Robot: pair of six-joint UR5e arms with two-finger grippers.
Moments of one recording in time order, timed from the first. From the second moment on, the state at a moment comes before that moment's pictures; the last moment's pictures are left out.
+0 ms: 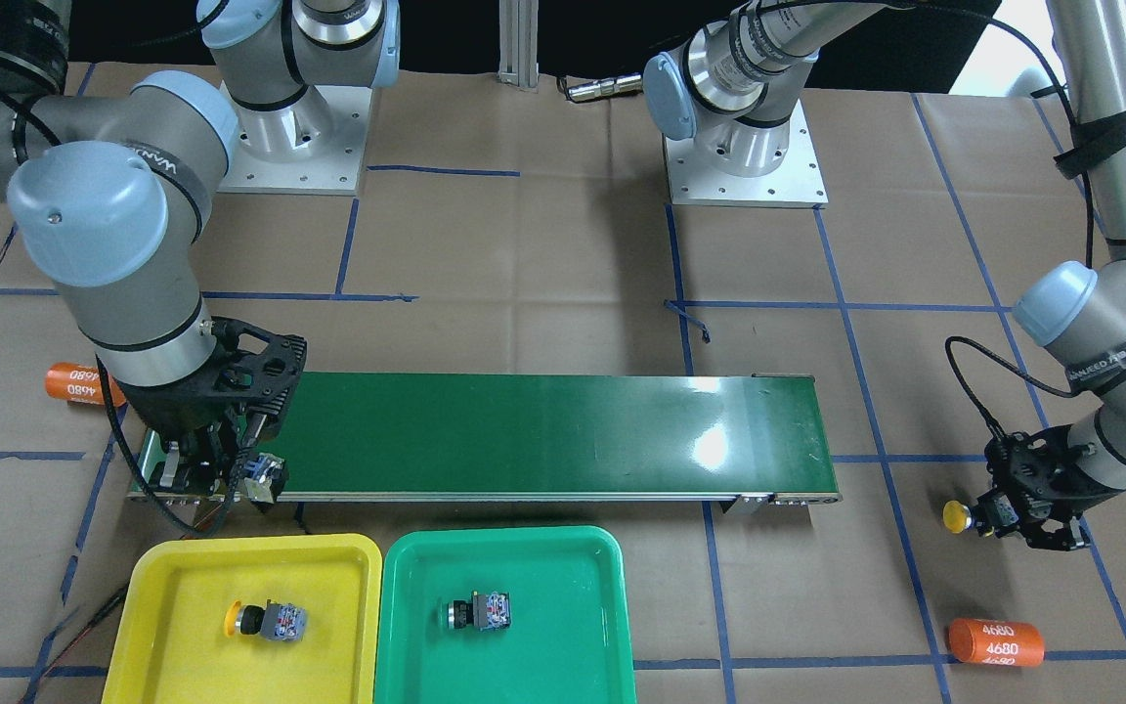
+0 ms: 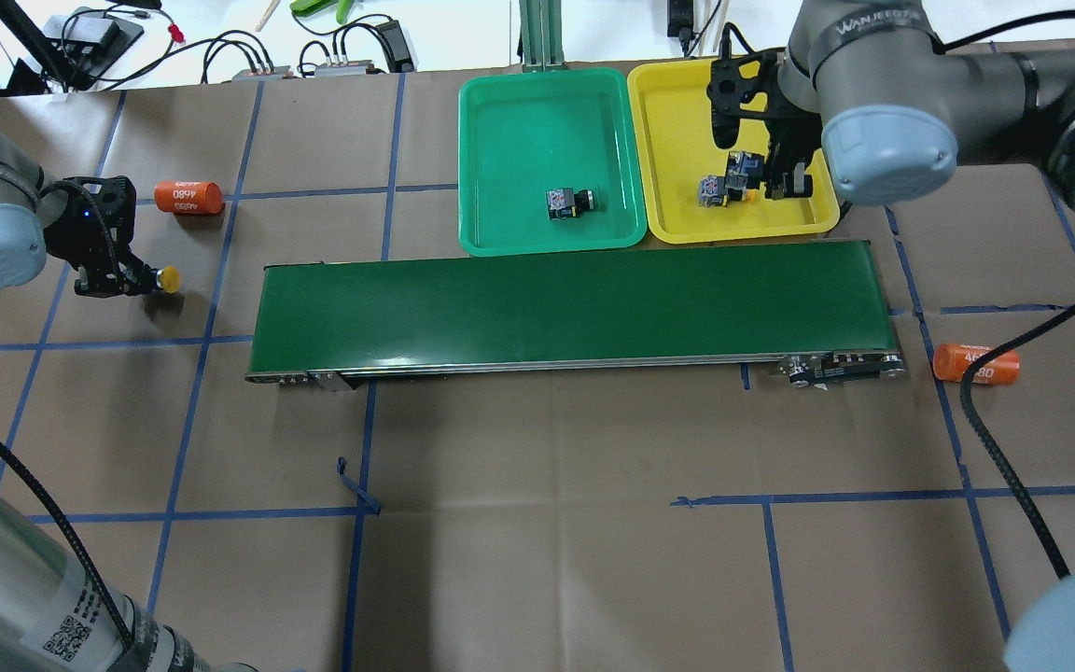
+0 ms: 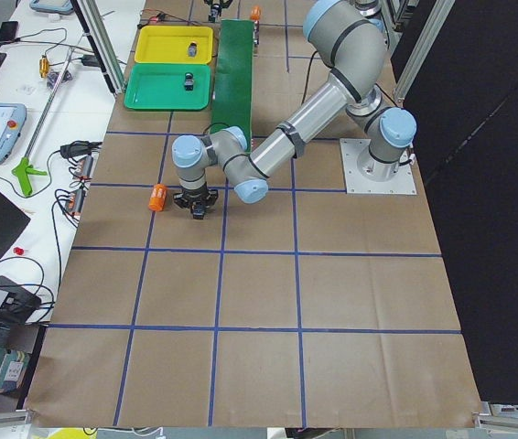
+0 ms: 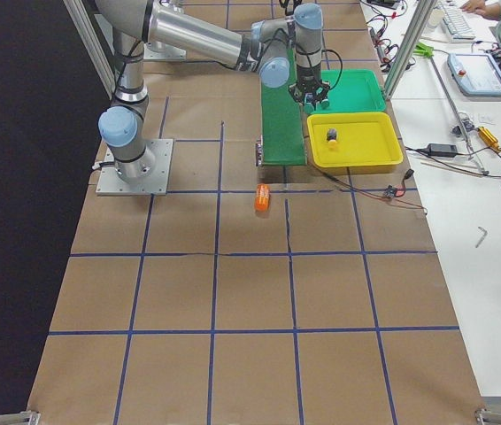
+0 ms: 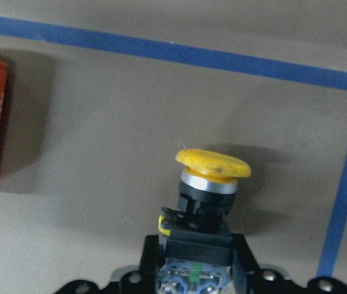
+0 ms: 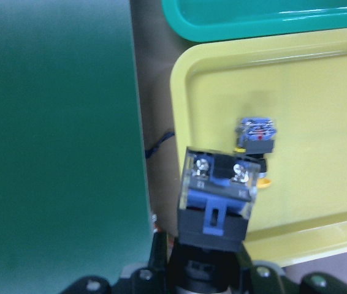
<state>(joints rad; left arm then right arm) -1.06 -2.12 -1.62 -0.93 1.55 1.93 1.58 -1.22 1.54 -2.07 -1.62 -1.49</state>
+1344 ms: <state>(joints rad) -1.48 -1.85 -1.76 -1.19 1.56 1.53 1.75 -0.76 1.05 -2.05 -1.43 -1.39</state>
